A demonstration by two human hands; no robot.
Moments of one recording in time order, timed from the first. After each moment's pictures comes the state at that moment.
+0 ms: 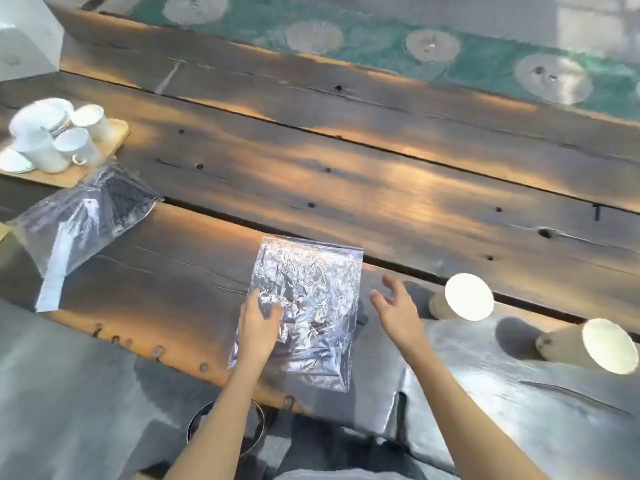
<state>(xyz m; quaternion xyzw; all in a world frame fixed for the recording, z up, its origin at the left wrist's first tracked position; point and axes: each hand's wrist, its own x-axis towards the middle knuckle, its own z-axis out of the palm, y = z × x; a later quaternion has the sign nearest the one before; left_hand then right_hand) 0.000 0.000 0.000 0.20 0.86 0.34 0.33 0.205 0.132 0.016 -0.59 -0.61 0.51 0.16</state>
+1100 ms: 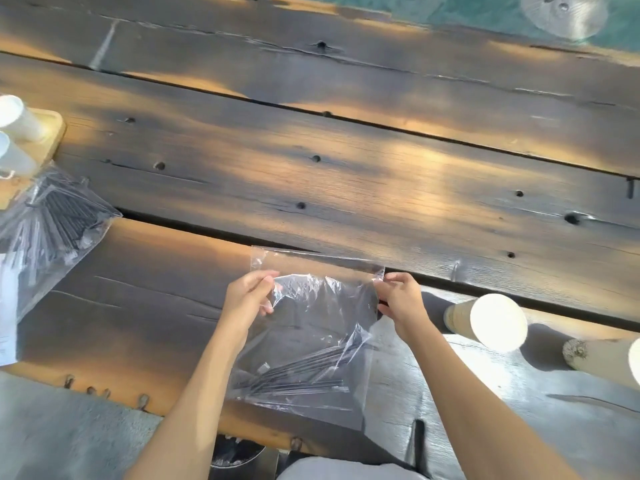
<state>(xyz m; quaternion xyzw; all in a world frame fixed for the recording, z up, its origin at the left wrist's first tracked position) -0.087 0.093 -0.023 0.18 0.77 0.40 0.47 0.162 0.217 -0.053 -0.69 -0.30 0.63 0.17</state>
